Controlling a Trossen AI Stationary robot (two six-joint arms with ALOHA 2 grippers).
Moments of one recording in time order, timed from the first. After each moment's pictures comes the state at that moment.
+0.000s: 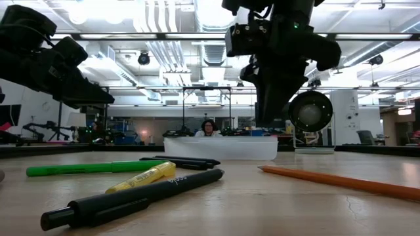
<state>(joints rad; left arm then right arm) 0.08 0.37 0.03 0.01 -0.14 -0.11 0.19 1.85 1.34 -0.79 0.10 0.06</state>
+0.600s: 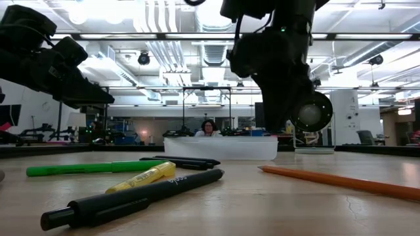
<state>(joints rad) 0.08 0.37 0.03 0.01 -0.14 -0.11 0.21 1.89 1.34 -0.80 0.05 0.87</state>
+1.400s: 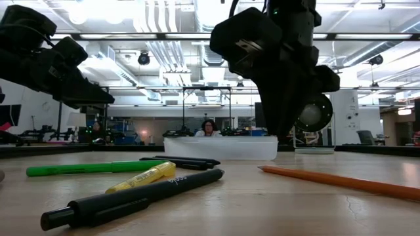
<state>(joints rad) 0.08 0.37 0.03 0.01 -0.14 -0.11 0.32 2.01 1.51 -0.90 0.01 1.22</state>
